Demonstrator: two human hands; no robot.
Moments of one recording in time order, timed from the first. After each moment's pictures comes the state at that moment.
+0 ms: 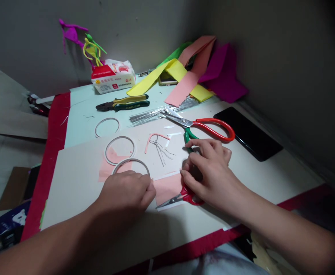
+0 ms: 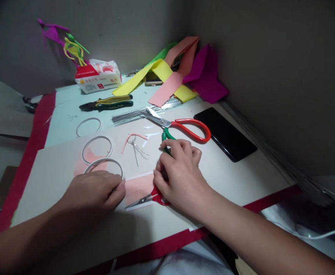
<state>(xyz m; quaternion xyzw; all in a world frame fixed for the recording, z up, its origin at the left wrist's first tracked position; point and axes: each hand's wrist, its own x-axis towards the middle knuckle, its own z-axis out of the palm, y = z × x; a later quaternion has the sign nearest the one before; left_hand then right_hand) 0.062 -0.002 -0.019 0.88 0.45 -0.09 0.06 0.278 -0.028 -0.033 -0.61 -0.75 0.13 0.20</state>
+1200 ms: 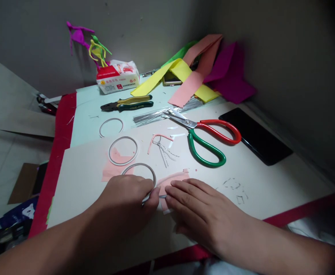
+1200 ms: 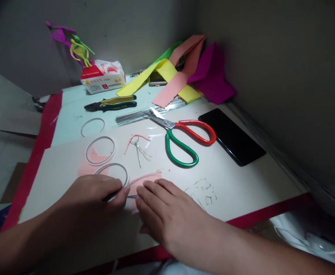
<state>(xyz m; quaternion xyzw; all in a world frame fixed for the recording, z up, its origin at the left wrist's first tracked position) 0.056 -0.008 -0.018 0.91 0.42 -0.01 0.09 0.271 -0.063 -0.045 -0.33 -0.91 0.09 0.23</state>
